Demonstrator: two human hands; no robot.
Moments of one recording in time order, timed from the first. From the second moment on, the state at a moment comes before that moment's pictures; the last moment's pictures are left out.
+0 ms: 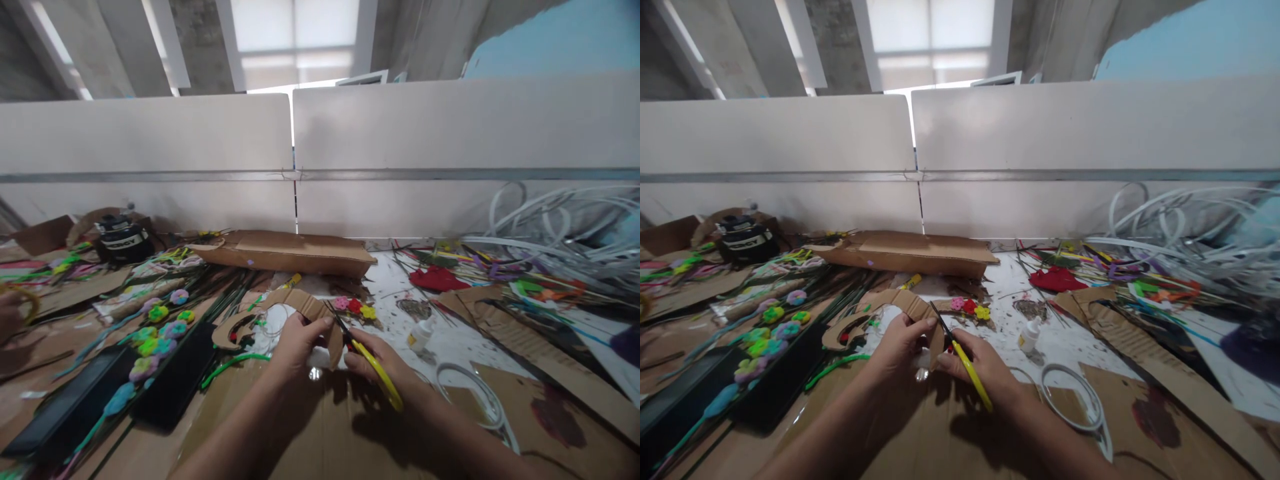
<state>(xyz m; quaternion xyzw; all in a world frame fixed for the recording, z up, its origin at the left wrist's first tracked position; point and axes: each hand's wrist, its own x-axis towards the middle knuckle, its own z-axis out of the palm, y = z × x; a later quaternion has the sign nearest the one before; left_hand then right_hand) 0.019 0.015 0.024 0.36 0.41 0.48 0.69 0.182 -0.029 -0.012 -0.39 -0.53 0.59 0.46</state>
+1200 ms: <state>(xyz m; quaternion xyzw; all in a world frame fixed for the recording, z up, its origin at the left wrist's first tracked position) 0.021 0.012 0.022 0.35 0.40 0.47 0.70 0.186 -0.034 -0.007 -0.51 -0.57 0.49 0.41</state>
